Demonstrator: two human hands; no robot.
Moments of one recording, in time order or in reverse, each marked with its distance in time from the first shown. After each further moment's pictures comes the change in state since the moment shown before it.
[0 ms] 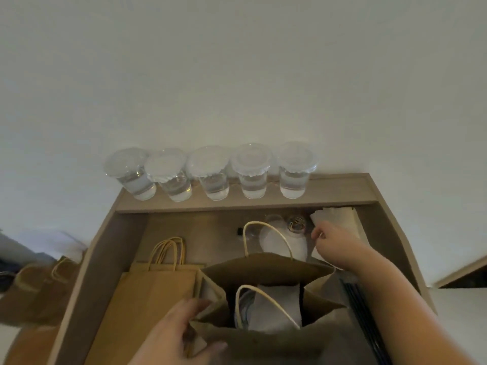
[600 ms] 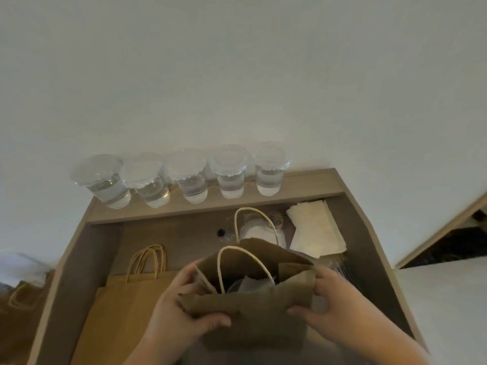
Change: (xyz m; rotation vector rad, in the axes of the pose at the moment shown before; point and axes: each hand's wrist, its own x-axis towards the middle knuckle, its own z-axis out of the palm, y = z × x) left_hand 0.035 -0.009 0.018 -0.375 0.066 0.282; right_hand -0.155 -0.006 0.021 0.152 -0.131 -0.128
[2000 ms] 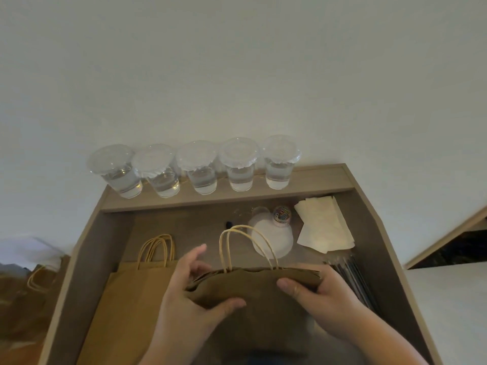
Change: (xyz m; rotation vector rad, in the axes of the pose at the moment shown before) left_hand -0.023 0.020 0.014 0.001 0.277 -0.046; right_hand 0.003 -0.028 0.028 0.630 0.058 -0.210
